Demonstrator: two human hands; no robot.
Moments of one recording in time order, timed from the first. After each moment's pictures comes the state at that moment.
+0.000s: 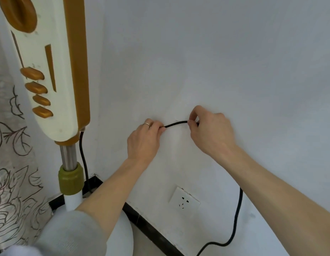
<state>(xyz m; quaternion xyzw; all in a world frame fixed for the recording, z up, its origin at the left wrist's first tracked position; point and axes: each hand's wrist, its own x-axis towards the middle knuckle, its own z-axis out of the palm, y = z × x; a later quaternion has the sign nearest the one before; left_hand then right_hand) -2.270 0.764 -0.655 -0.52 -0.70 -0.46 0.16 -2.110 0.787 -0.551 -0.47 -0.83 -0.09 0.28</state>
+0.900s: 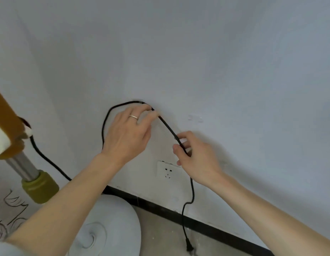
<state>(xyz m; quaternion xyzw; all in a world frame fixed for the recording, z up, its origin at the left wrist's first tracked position) -2.224 0.731 -0.640 -0.73 -0.50 -0.34 0.32 -2.013 0.725 -0.661 -0.49 -0.76 0.23 0.35</state>
